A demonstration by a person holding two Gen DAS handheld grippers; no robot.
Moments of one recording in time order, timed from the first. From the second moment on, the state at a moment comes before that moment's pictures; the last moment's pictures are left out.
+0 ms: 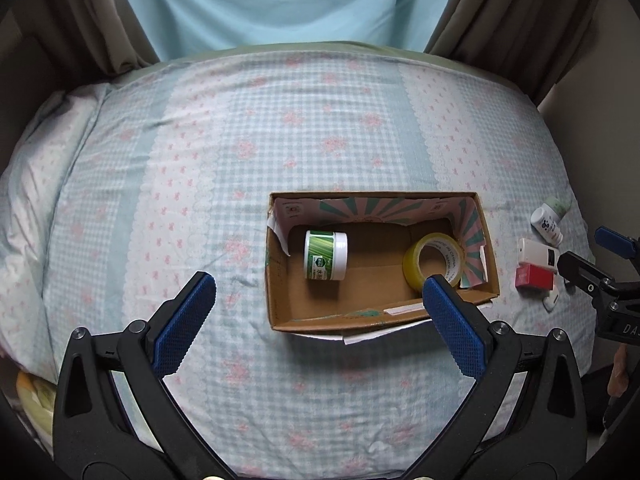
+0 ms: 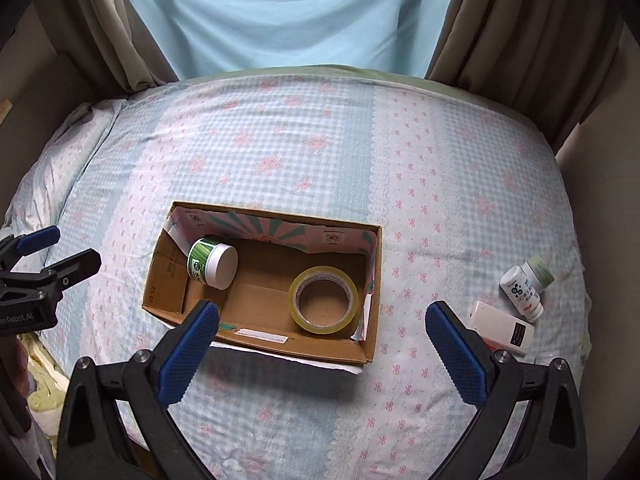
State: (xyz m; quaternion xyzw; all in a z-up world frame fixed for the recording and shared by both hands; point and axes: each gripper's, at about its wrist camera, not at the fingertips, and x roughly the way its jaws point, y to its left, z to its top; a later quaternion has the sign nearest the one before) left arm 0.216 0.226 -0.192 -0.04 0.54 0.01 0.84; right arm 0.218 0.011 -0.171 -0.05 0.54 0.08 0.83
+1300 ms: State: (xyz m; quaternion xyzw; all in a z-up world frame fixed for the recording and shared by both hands) left arm 0.182 -0.188 -0.230 0.21 0.57 -0.23 0.76; right arm 0.202 -0.355 -0.125 0.11 0.52 0.00 0.85
